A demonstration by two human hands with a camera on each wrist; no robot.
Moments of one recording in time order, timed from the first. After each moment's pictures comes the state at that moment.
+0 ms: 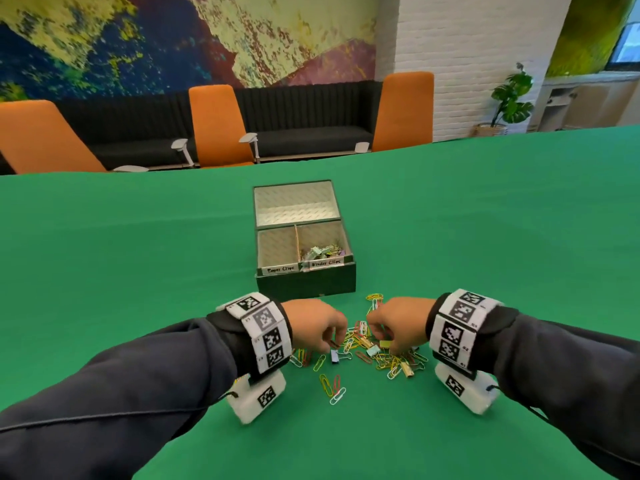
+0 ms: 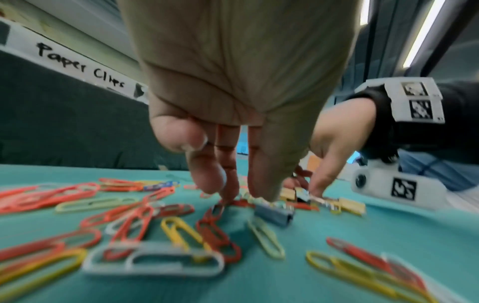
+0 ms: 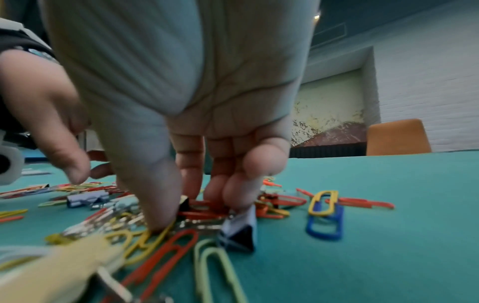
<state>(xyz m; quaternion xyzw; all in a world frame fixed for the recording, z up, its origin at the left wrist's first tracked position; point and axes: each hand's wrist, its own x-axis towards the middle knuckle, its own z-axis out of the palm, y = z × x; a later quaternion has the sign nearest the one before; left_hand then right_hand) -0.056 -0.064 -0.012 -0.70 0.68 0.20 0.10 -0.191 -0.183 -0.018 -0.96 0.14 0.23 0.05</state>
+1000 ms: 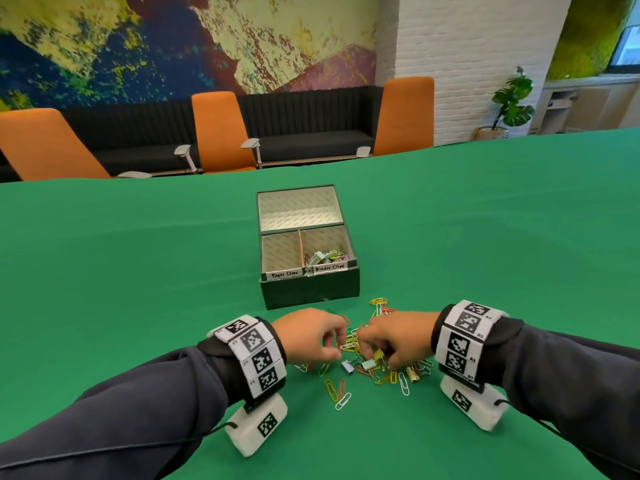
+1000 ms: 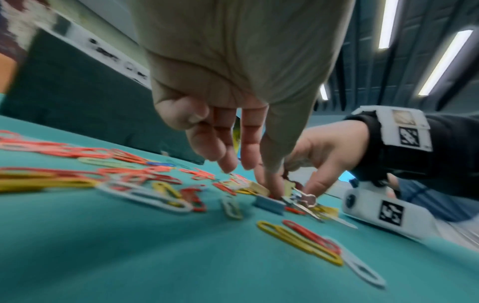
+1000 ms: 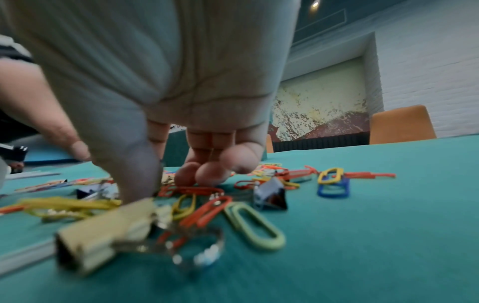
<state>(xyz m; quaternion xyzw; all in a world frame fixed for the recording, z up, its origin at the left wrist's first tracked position) -0.052 -0.046 -0.028 -0.73 0.66 0.17 -0.04 -0.194 -0.177 -0.023 -0.97 0.07 0.21 0.13</state>
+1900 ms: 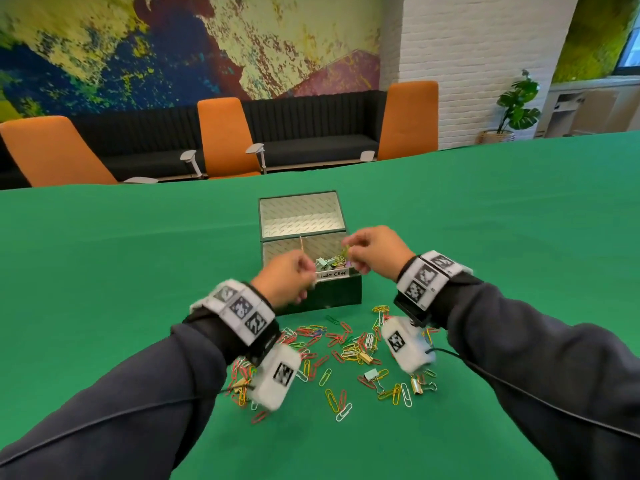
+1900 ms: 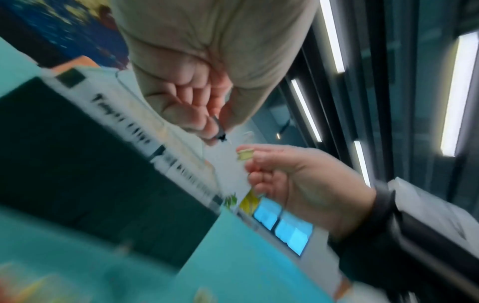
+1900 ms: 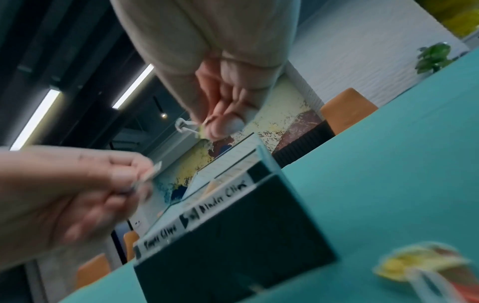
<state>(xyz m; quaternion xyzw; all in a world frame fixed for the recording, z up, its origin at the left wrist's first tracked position) -0.019 -0.065 0.025 -0.81 0.46 0.17 -0.31 -0.129 -0.209 0.031 -0.86 0.26 -0.19 0.40</state>
